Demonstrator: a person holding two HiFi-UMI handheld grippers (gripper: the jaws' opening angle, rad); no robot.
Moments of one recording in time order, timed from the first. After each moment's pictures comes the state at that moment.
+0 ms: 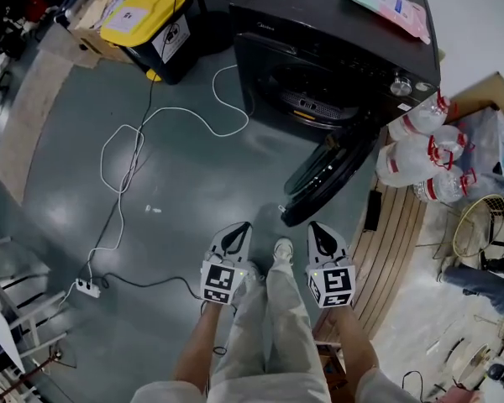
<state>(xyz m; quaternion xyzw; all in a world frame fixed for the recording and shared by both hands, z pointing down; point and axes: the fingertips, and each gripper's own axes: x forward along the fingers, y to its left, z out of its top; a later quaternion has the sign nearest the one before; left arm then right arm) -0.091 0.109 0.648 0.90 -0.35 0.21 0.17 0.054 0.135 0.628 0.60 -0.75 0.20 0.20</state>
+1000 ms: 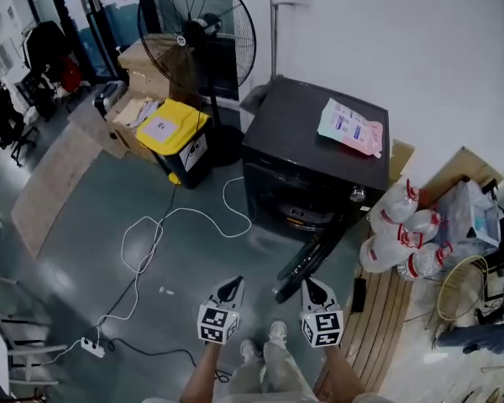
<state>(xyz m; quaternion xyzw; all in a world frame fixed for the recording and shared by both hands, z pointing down) -0.101 0.063 0.459 0.90 -0.38 0.16 0.16 0.069 0.100 0.451 0.62 -0.75 0.16 0.15</state>
